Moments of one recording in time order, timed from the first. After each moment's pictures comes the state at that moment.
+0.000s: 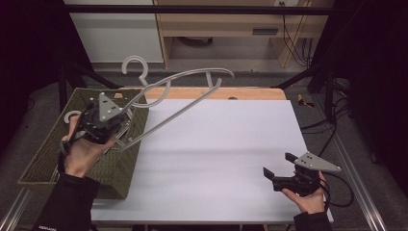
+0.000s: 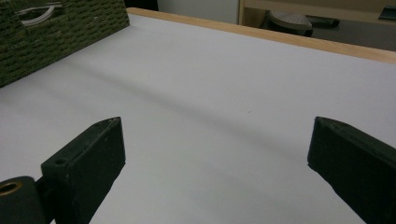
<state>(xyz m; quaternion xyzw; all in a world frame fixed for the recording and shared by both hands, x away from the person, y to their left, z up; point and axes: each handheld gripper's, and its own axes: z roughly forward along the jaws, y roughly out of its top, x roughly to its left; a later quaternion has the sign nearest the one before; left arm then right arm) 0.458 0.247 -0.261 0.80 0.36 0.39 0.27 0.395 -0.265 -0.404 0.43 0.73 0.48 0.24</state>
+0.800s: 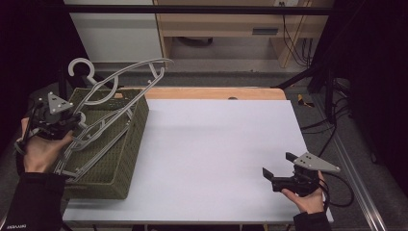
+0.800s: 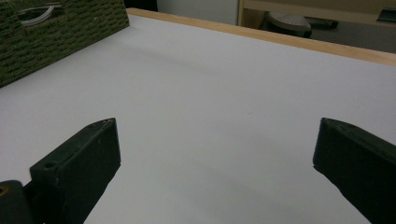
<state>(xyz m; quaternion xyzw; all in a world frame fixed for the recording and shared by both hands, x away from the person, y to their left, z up) 0.478 0.358 -0.287 0.76 0.45 0.40 0.22 0.395 -0.263 -0.403 0.43 0.73 0.48 0.24</state>
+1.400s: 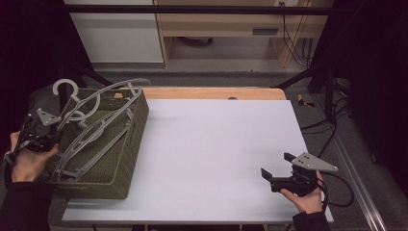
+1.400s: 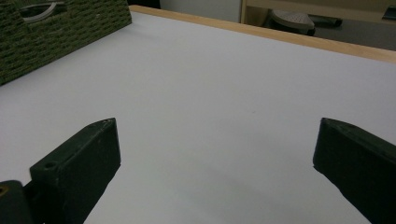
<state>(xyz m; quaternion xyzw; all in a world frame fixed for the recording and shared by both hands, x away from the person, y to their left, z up) 0.478 0.411 -0.335 0.76 0.50 0.39 0.14 0.396 -0.260 -0.404 0.42 0.73 0.48 0.24</state>
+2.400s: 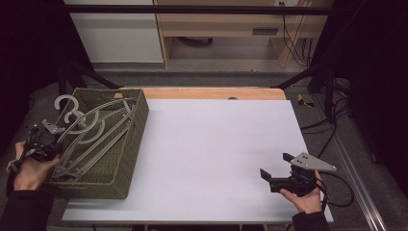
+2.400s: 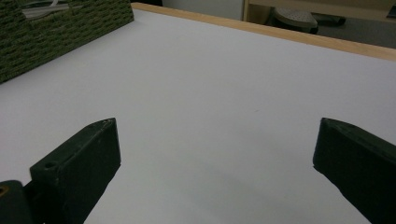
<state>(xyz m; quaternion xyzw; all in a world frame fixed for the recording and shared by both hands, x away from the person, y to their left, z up) 0.475 0.412 -0.366 0.78 0.52 0.35 0.08 0.397 -0.258 -0.406 0.42 0.74 0.47 0.24</state>
